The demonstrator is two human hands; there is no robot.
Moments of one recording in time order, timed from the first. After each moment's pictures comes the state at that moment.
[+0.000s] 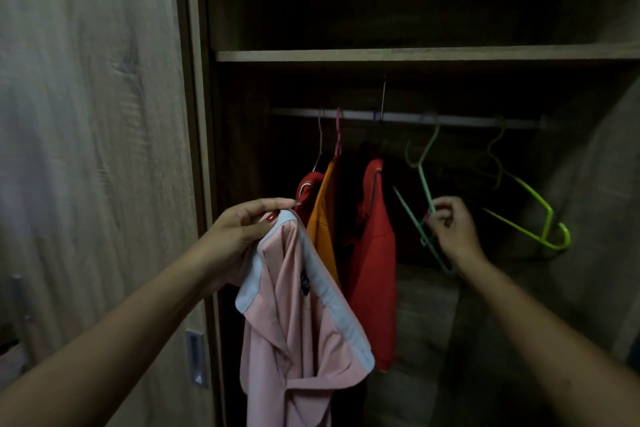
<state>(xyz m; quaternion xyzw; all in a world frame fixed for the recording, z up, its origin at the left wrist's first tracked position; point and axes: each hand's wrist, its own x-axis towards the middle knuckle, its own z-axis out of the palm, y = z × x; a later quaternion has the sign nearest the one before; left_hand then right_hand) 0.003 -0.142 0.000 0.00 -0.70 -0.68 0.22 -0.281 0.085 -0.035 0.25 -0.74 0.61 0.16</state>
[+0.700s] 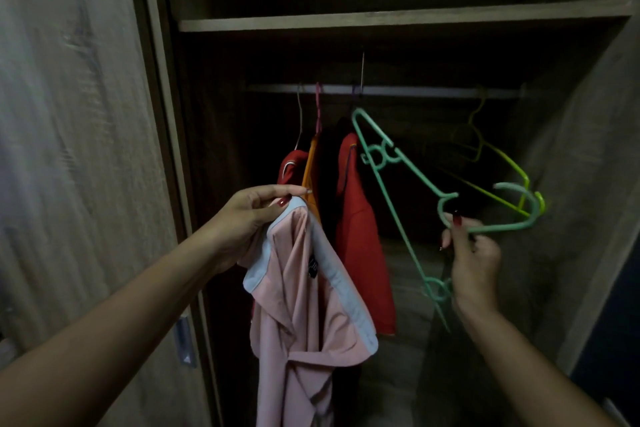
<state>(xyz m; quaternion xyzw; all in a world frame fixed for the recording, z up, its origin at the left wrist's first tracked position) -0.027 -0.111 -0.002 0.01 -0.72 -0.67 0.19 -0.205 0.136 -0.080 0.22 -0.58 0.75 0.22</state>
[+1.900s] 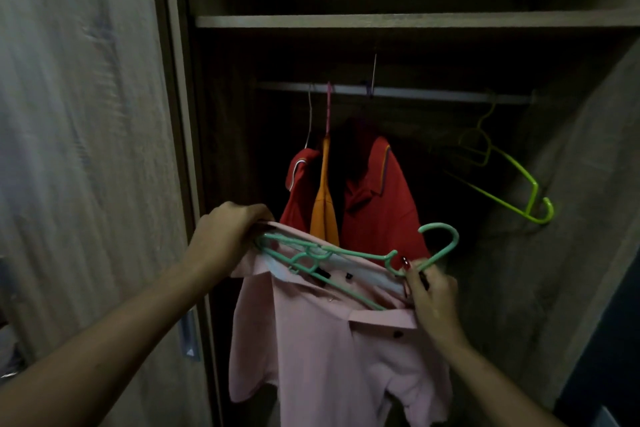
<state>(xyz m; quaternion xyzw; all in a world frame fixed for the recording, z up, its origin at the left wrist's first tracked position) -0.009 -0.151 -0.038 0.08 -0.93 -0.01 0.35 -0.193 0.113 -0.145 0.32 -0.72 0.58 0.22</state>
